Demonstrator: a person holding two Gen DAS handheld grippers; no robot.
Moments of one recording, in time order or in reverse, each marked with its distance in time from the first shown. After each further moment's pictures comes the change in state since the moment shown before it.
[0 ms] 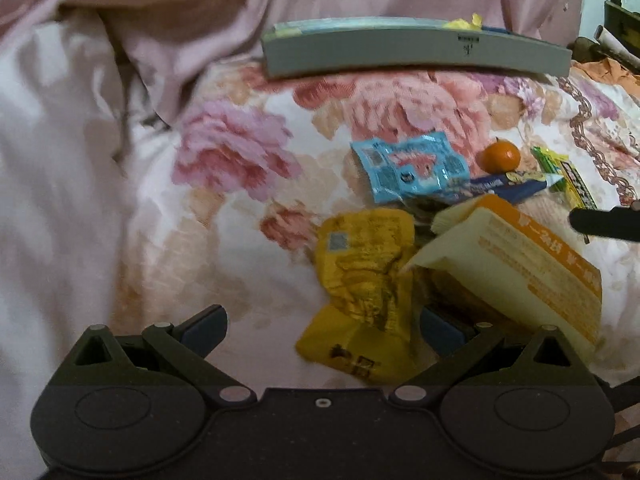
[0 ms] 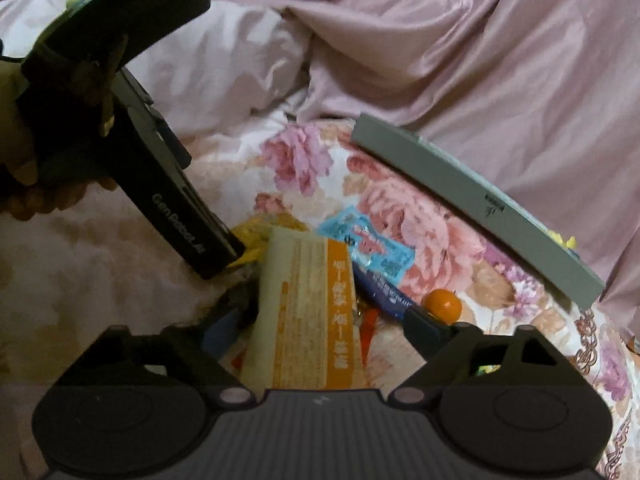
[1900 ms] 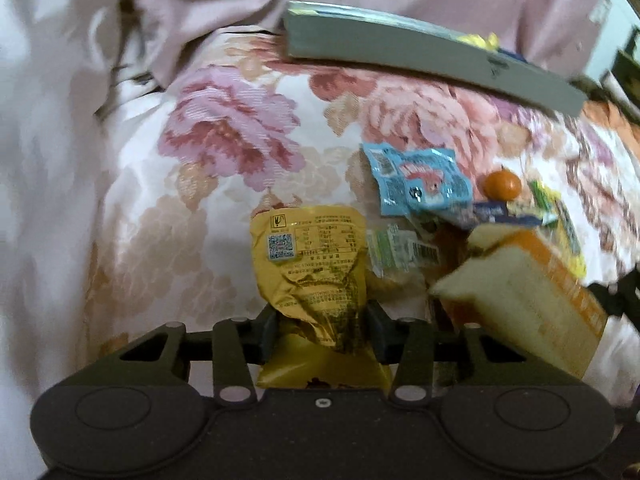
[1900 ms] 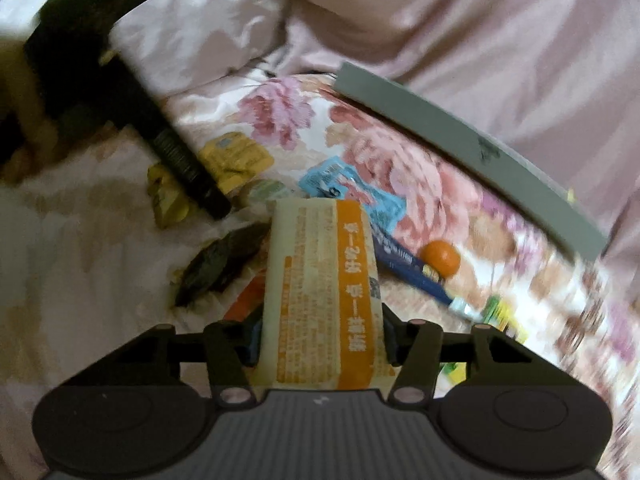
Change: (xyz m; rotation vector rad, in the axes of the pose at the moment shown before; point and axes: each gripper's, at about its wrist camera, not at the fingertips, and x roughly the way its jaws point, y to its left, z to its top) left arm 0.012 0.028 0.011 -0.166 0.042 -0.127; right arm 0.016 -0.004 -0.012 0.003 0.084 -0.050
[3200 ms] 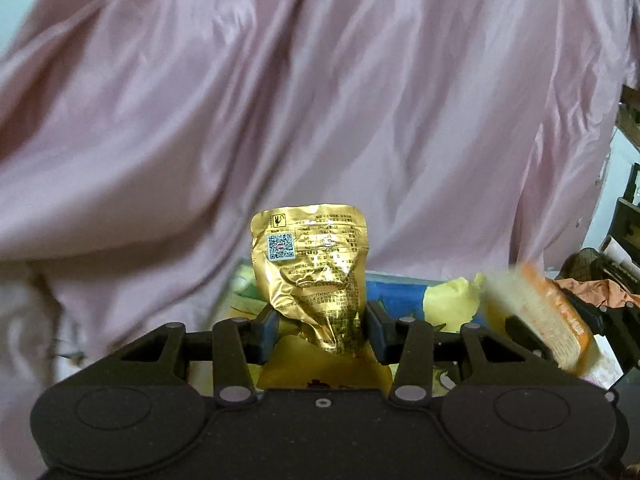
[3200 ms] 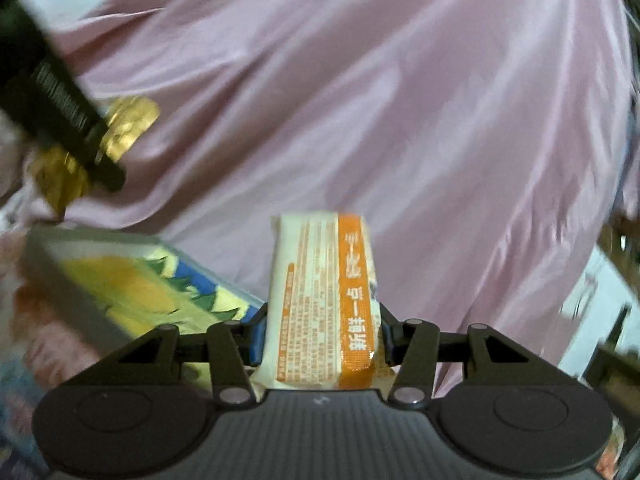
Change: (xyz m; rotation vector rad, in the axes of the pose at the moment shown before) left arm -0.003 -0.075 0.190 -0.061 -0.489 0.019; right arm 0.053 -0.168 0.078 0.165 -0.356 -0.513
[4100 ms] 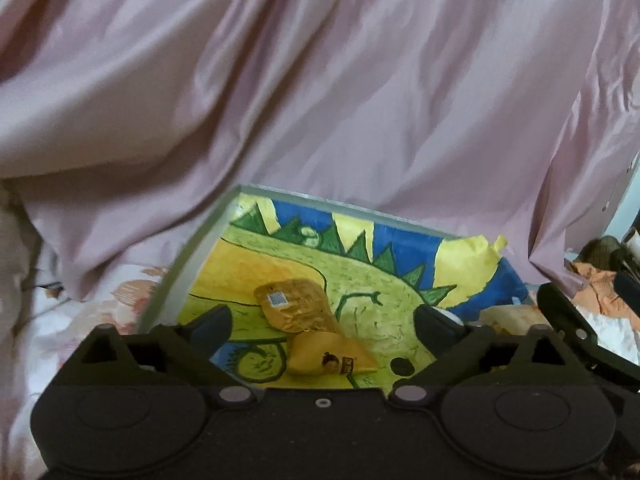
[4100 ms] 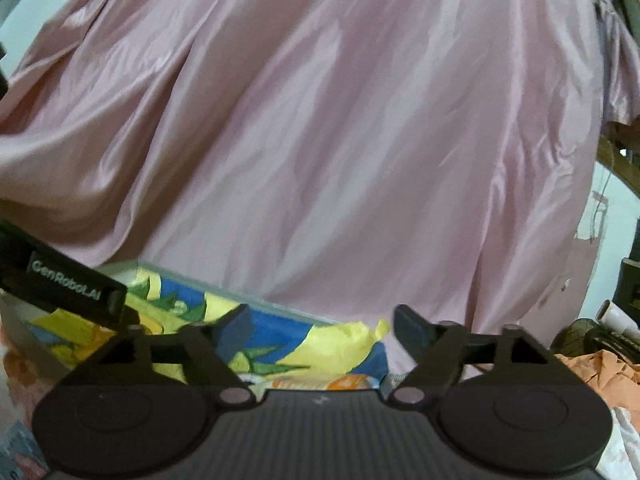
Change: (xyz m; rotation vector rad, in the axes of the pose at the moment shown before) left arm 0.024 -0.011 -0.010 -0.088 0.134 0.065; right arm 0.025 -0.040 0.003 0.225 0.047 0.035
